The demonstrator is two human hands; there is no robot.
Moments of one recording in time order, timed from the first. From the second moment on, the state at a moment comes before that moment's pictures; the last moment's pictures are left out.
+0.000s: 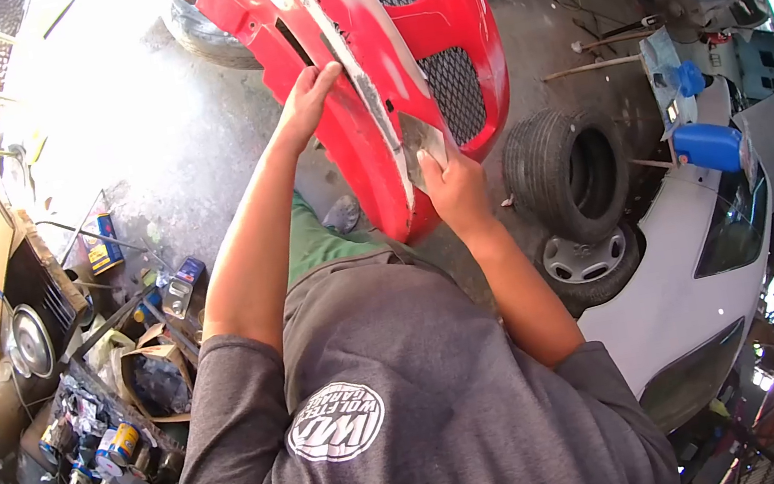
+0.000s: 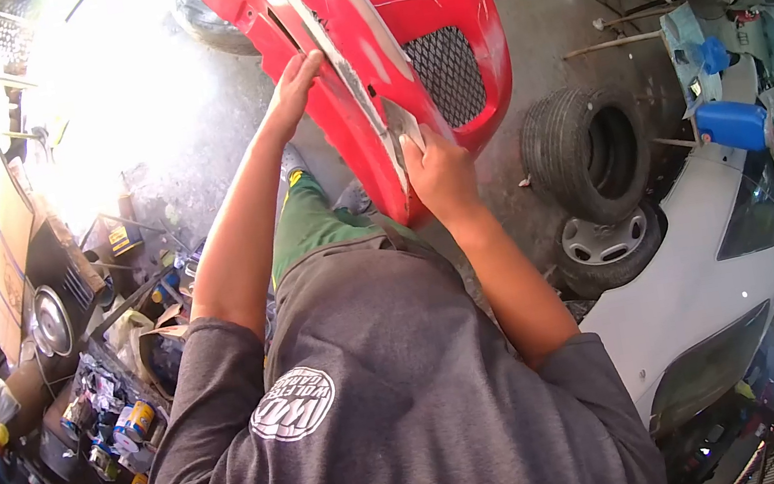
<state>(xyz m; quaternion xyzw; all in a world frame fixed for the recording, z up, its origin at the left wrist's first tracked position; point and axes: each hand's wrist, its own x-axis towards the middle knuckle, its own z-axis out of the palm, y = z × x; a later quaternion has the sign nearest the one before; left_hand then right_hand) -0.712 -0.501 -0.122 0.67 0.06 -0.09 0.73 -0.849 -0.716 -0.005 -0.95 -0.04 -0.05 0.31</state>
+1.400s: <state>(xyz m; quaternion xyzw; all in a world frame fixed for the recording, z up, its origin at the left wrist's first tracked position) -0.713 -0.500 -0.122 0.70 0.08 -0.10 0.70 -0.796 -0.694 0.033 -0.95 -0.05 -0.04 0.31</state>
